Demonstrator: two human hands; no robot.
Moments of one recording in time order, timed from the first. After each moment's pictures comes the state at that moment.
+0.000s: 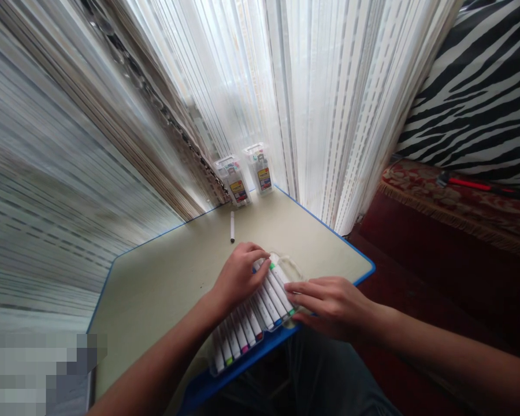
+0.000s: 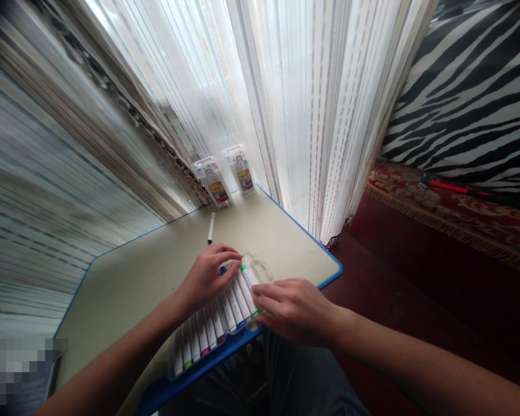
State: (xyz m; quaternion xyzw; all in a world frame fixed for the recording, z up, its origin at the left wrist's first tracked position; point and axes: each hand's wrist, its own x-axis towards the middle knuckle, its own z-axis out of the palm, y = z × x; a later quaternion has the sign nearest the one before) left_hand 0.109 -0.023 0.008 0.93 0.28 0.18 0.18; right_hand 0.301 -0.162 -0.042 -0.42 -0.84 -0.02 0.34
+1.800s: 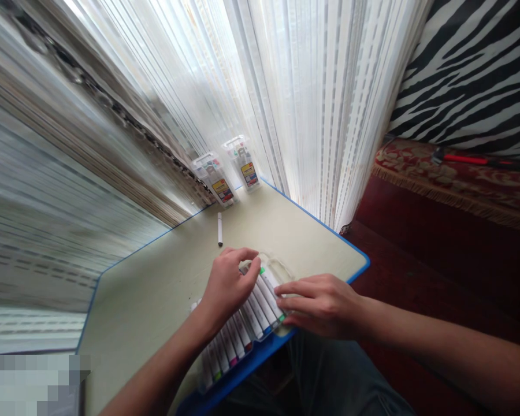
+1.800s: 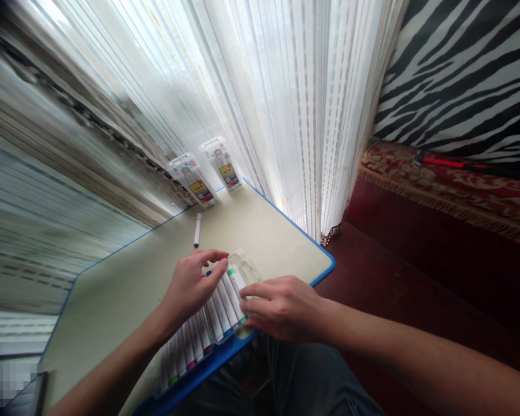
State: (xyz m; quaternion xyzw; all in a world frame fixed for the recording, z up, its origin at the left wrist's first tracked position) left_hand 0.125 -0.030 0.020 0.89 0.39 0.16 0.17; right_hand 0.308 -0.154 -0.058 -0.40 -0.84 0.00 0.37
